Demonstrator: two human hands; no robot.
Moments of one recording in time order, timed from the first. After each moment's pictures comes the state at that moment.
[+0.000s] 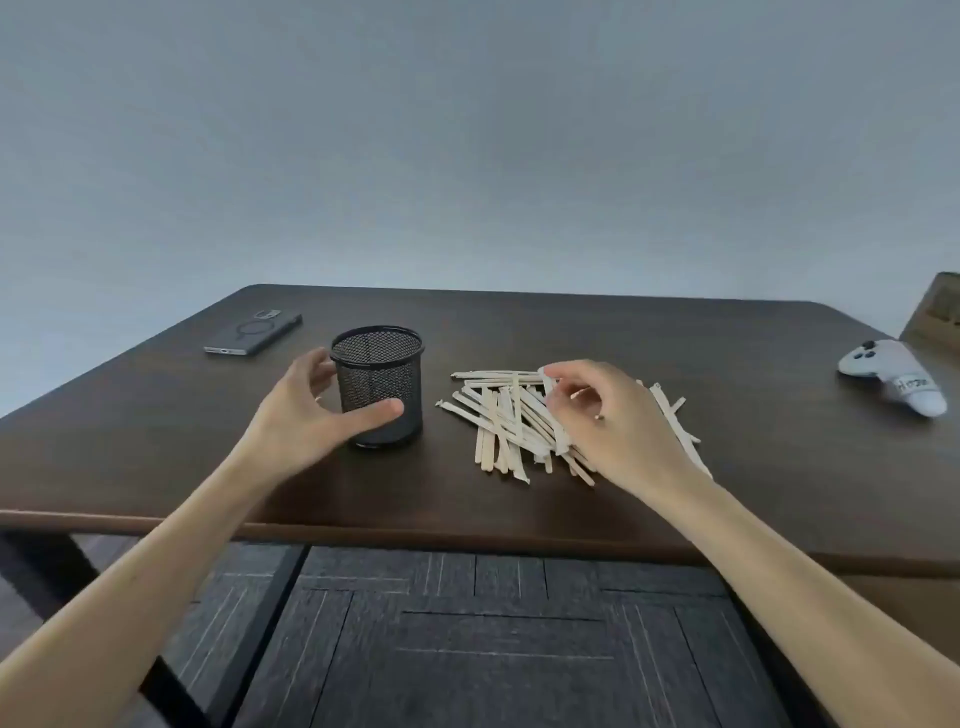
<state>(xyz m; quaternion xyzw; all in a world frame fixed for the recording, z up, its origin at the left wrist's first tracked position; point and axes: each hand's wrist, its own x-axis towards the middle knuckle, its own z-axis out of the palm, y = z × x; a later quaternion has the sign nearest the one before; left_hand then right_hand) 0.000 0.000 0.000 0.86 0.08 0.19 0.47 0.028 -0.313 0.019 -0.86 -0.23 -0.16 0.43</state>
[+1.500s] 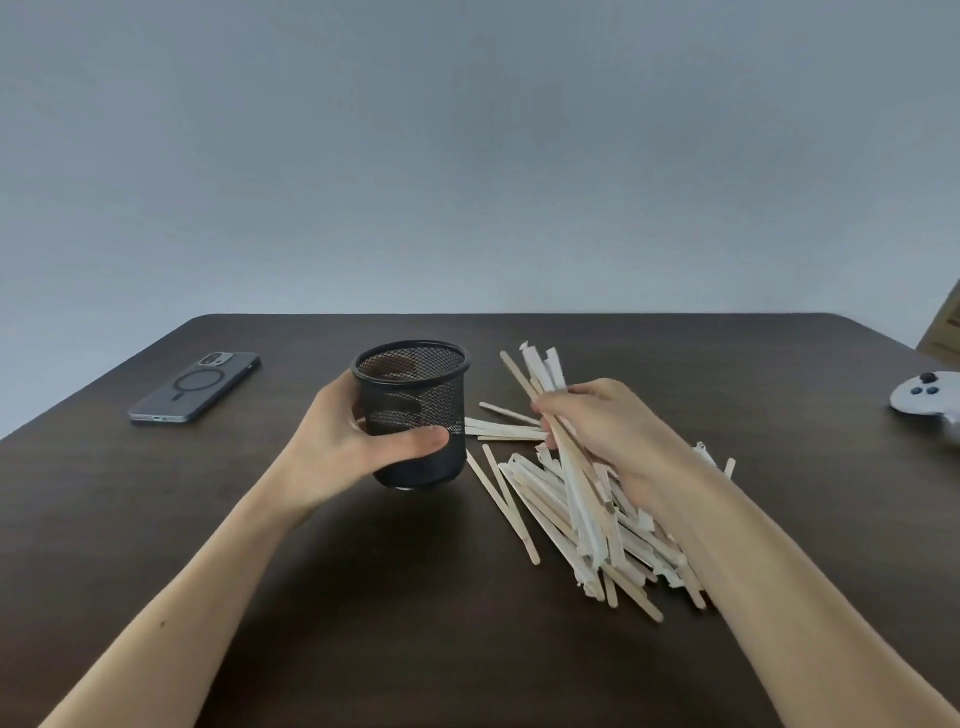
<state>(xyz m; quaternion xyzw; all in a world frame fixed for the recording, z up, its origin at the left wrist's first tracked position) 0.098 -0.014 0.019 0.80 -0.08 0.14 0.58 0.119 -0.265 0.057 -0.83 -0.02 0.06 0.56</state>
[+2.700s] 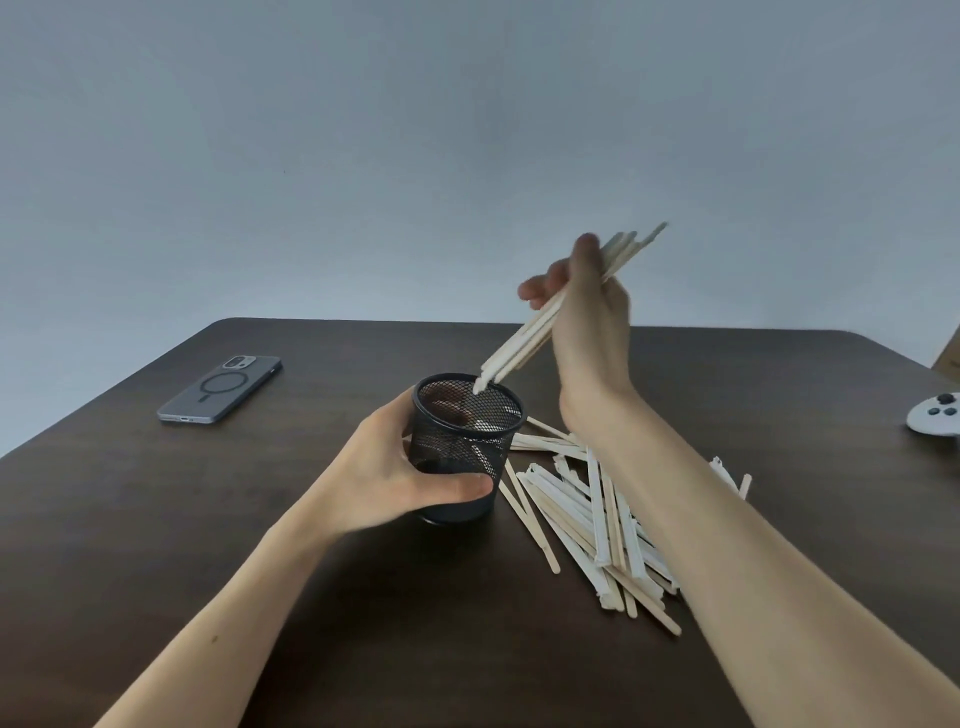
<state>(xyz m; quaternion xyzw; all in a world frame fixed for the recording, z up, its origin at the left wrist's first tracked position) 0.090 -0.023 0.014 0.85 -0.13 0.12 0.50 0.124 -0.201 0.121 -0.61 -0.06 -0.17 0.77</state>
